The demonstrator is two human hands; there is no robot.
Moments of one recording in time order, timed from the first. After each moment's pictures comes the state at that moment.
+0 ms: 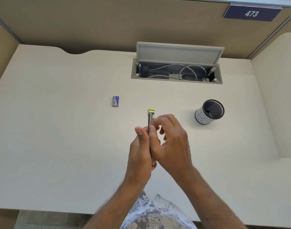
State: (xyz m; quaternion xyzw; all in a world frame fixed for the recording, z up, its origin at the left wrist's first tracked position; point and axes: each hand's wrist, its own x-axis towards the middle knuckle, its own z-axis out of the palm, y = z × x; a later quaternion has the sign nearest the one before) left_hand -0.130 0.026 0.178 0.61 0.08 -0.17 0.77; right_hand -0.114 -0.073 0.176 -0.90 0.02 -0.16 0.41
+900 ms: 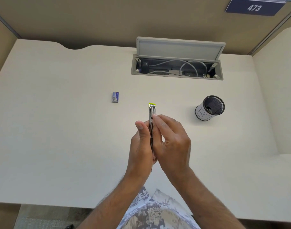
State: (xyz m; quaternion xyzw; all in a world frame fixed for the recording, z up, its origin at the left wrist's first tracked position) left_hand -0.129 0.023 0.184 0.60 0.10 -0.17 0.78; right_hand -0.126 -0.063 0.159 -0.90 0.05 -0.28 0.33
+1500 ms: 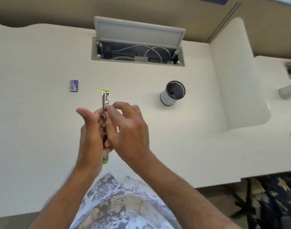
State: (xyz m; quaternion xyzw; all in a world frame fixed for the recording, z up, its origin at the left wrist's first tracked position) left_hand -0.125 0.035 0.169 0.55 0.11 -0.17 0.81; right_hand -0.130 -0.061 0.163 -0.93 -0.01 -0.22 0.30
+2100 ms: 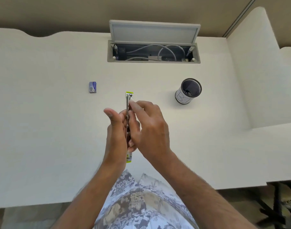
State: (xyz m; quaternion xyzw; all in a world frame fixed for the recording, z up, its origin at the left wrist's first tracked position) left_hand -0.133 0.023 0.178 0.55 0.12 -0.21 0.80; right_hand -0.135 -0.070 0.159 -0.92 0.03 -0.24 0.30
